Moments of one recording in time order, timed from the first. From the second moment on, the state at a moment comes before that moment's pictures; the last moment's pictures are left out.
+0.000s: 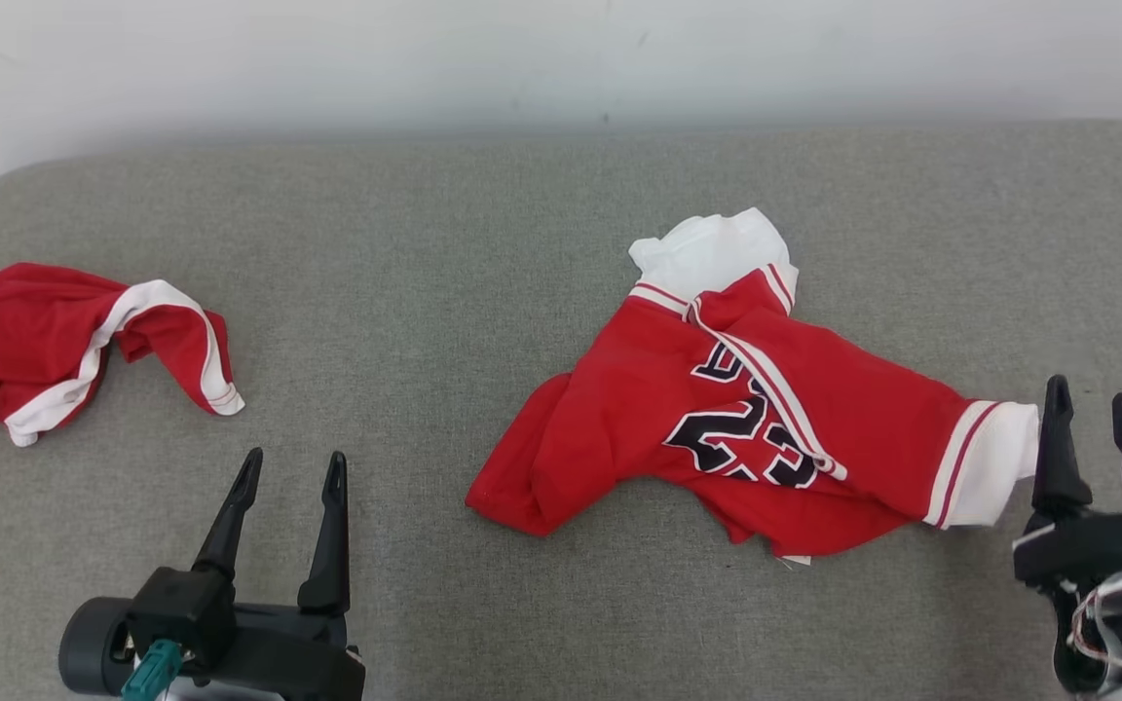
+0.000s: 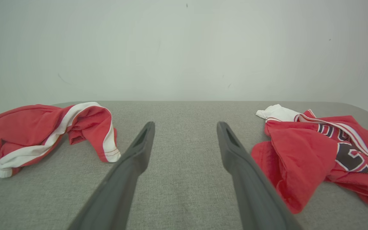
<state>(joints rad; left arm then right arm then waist) -0.14 0.15 -0.30 0.15 -0.19 0.05 -0.26 -0.28 -0.11 -0.28 0.51 0.40 0.13 -0.26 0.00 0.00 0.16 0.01</state>
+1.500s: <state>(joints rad) -0.12 0.14 -0.43 0.23 -0.13 -0.09 -0.14 0.11 -0.05 0.02 -0.01 0.13 0.13 -0.26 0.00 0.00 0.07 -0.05</state>
